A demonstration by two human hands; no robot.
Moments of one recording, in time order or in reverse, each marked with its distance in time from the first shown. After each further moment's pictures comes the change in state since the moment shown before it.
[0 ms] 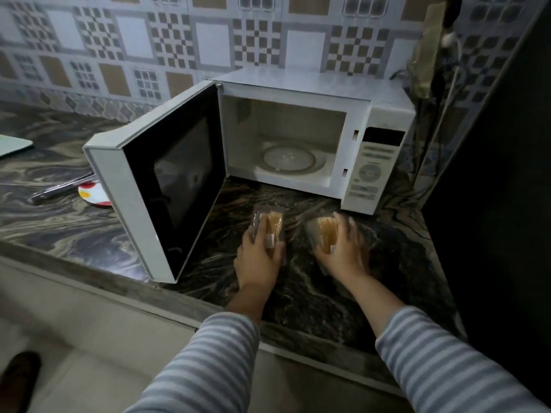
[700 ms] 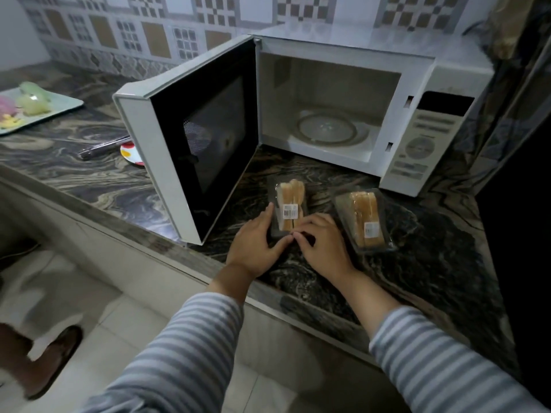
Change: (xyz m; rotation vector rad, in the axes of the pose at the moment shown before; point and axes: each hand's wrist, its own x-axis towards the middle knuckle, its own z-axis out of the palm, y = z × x) left_hand -0.007 -0.056 -0.027 0.162 -0.077 0.221; right_hand -0.024 -0.038 0.056 0.259 -0.076 -0.592
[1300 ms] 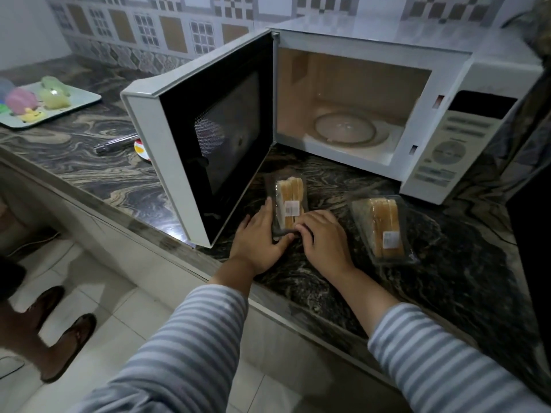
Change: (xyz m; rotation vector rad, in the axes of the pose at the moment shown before) left_hand 0.016 -0.013 -0.007 0.115 -0.062 -0.078; right_hand 0.024 -0.005 0.021 -0.069 0.037 -0.084
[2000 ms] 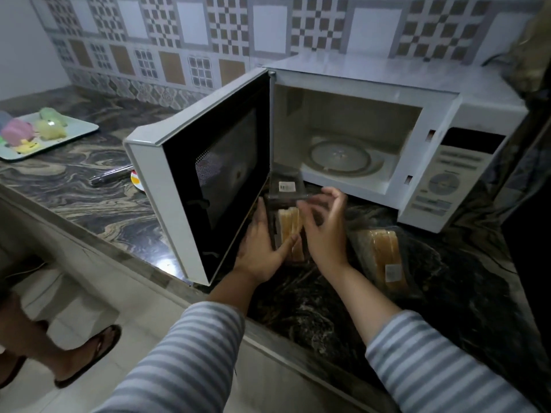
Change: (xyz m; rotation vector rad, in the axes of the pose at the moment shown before) left_hand 0.040 0.001 -0.015 -0.362 0.107 -0.012; right_hand 0.064 -0.032 -0.021 0.764 0.333 0.349
